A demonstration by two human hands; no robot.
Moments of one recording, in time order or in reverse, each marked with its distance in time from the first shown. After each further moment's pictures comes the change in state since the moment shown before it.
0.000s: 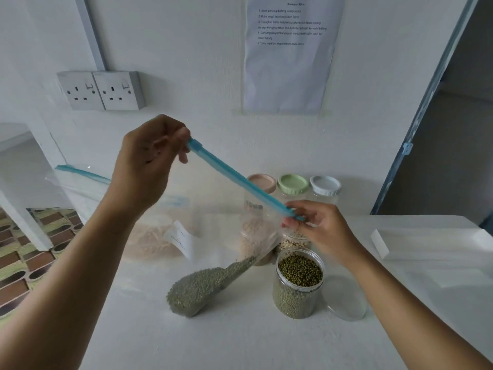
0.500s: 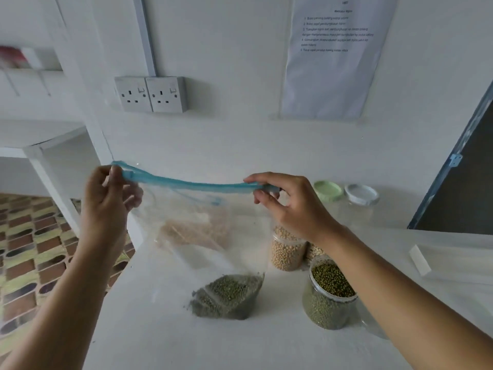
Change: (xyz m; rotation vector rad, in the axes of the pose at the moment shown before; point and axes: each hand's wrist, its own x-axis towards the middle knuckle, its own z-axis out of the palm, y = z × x) left_hand -0.075 -0.054 -0.088 -0.197 0.505 -0.472; right_hand 0.051 -0.077 0.089 -0.175 -0.104 -0.453
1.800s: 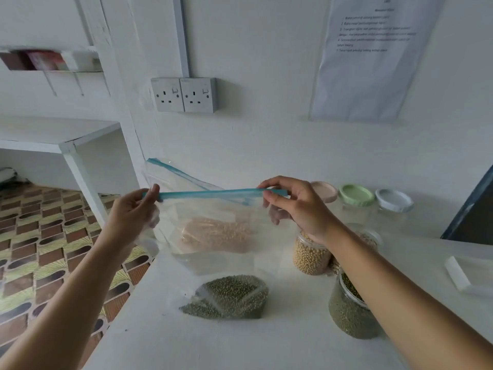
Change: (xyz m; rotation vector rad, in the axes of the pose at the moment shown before) left_hand 0.007 -0.021 -0.052 0.257 -0.175 -0.265; right_hand 0.022 0.021 0.045 0.584 -0.106 0.390
